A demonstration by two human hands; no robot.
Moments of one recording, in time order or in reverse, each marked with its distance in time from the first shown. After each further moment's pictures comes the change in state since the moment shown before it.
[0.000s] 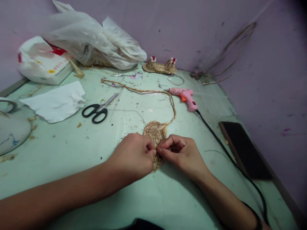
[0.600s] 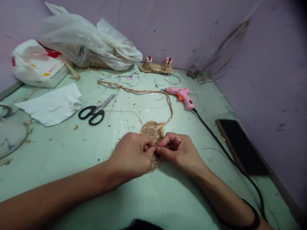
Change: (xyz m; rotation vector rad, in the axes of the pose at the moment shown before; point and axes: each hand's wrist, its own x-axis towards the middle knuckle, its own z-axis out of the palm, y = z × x) left_hand 0.004 0.001 0.004 -0.017 0.051 0.084; right_hand 0.002 0.000 -0.004 0.080 -0.060 0.035
